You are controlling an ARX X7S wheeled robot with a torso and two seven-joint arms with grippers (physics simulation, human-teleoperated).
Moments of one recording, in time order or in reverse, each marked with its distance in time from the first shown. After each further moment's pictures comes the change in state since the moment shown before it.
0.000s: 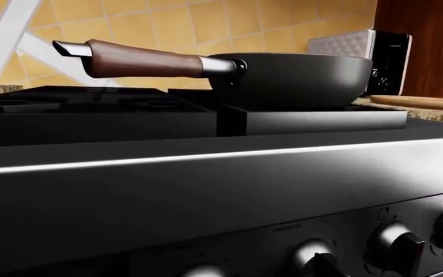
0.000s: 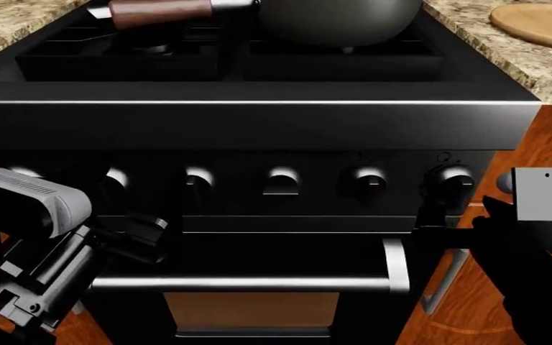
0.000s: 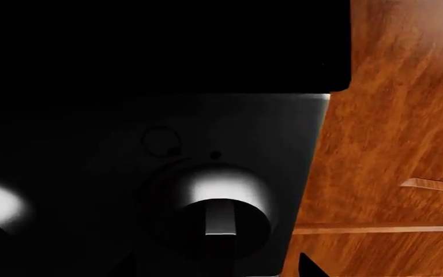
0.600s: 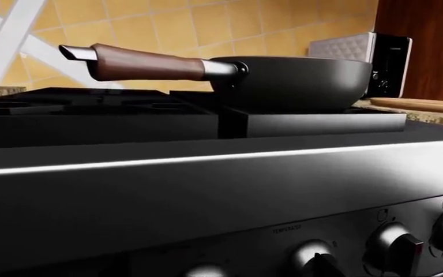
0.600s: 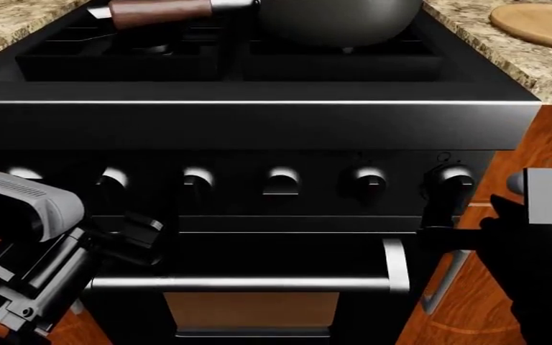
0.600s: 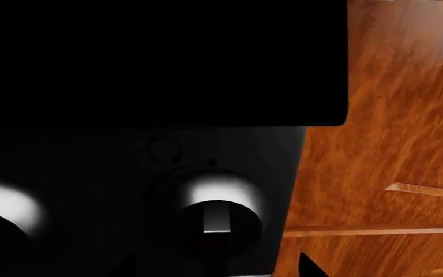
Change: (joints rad) left arm 0.016 -0.006 -0.029 0.015 -0.020 -0.001 -0.006; right arm -0.025 0.043 0.017 -0.061 0.016 -0.031 0.036
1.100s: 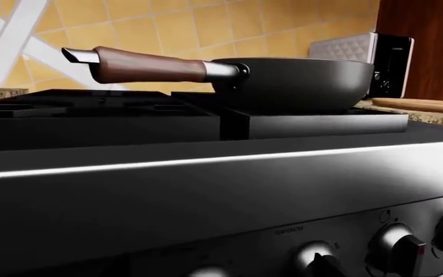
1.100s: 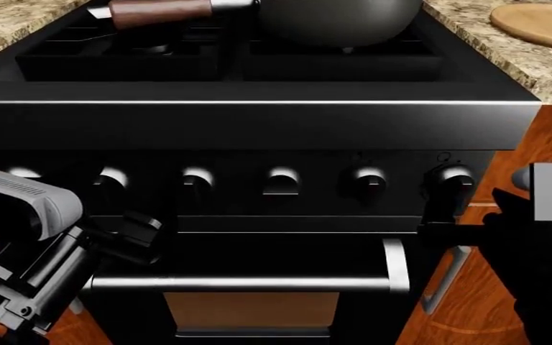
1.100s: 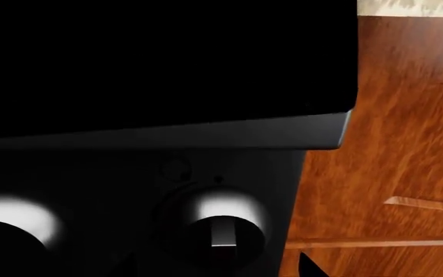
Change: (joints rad) left arm -0.006 0.000 -0.007 0.000 -0.004 -0.009 -0.004; right arm 0.011 0.013 0.009 -0.030 0.006 -0.006 0.010
